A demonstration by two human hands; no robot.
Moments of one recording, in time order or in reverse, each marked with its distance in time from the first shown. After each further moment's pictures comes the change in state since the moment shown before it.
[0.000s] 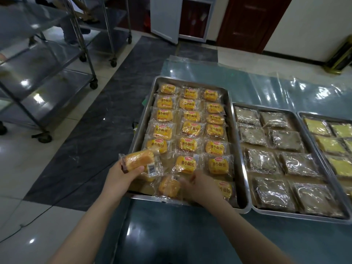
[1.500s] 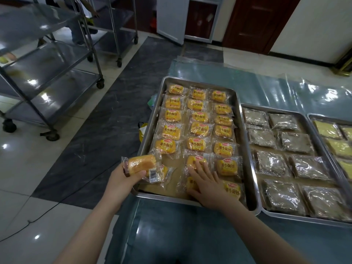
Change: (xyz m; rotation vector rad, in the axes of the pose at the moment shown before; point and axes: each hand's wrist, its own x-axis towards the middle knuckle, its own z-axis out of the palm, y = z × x) left_hand -0.003 -0.009 -0.025 0.034 0.008 -0.022; right_hand 0.018 0.018 0.011 -0.447 -0.105 -0.376
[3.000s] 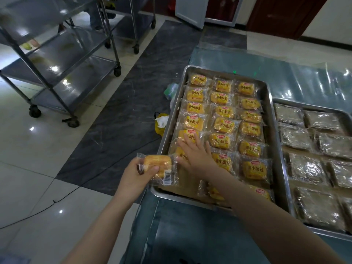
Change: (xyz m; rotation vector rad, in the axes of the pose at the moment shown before) left_hand 0.014 -0.006 -0.020 0.053 0.019 -0.011; right_hand 0.102 -0.074 -0.035 0.010 0.083 -0.117
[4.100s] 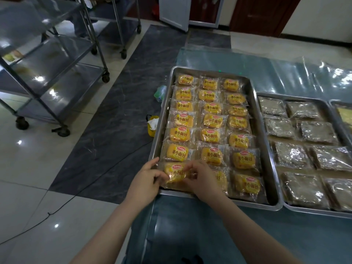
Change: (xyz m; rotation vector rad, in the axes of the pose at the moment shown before) left_hand -0.015 0.004 0.025 0.570 -0.236 0.358; right_hand -0.089 -0.020 0.017 0.679 0.243 0.250
